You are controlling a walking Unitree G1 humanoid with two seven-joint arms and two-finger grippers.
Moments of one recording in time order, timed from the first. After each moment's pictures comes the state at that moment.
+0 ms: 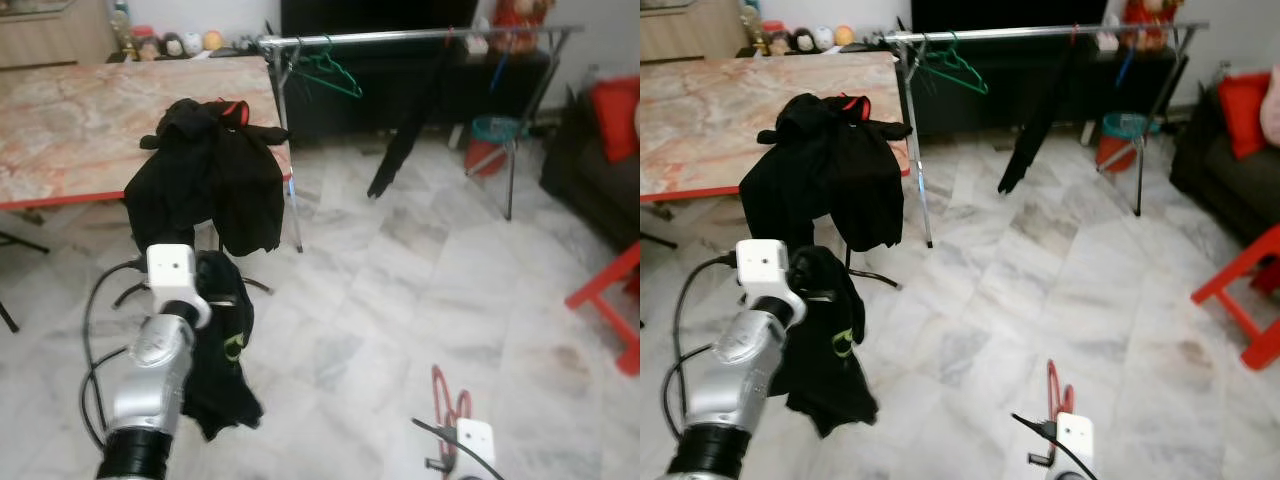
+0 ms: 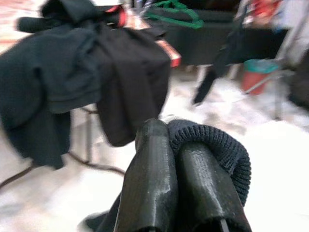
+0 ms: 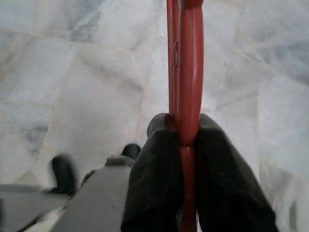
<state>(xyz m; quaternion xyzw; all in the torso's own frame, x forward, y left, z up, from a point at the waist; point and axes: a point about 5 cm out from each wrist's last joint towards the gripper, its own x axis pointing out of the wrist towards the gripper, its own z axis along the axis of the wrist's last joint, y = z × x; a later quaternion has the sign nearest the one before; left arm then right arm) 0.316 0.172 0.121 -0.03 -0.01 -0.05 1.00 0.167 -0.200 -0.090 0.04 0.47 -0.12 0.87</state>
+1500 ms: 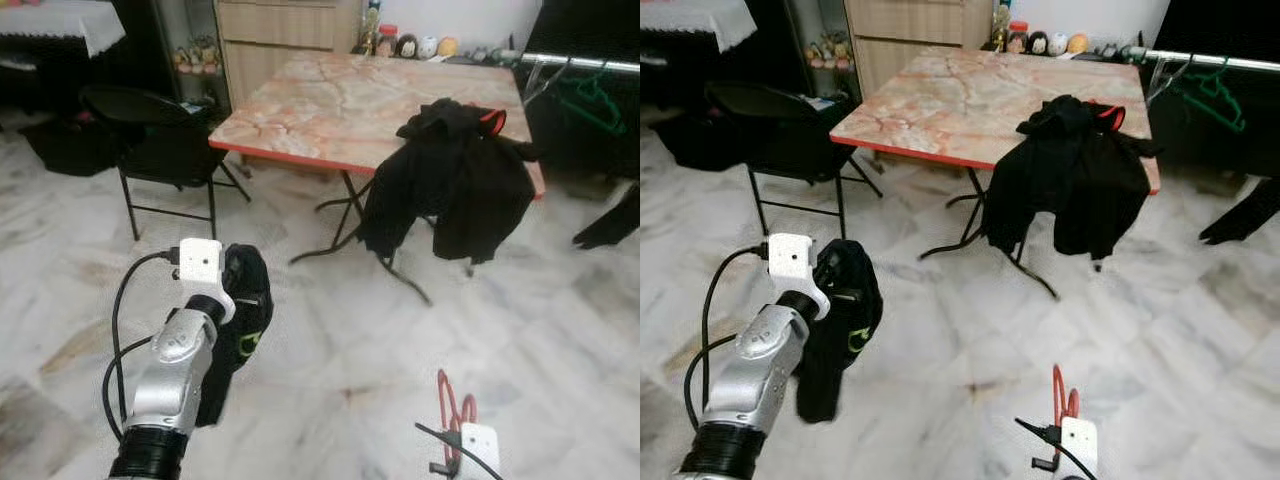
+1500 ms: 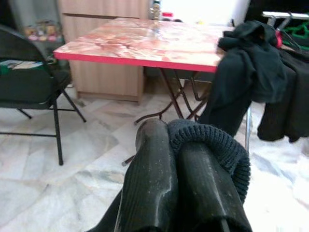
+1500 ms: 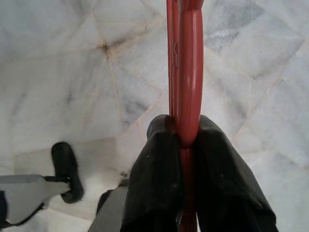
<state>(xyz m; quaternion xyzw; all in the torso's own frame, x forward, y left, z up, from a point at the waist) 0.313 0.161 0.133 0.00 -0.03 -0.11 0.99 0.177 -0.194 -0.086 0.04 0.46 -0.11 0.88</state>
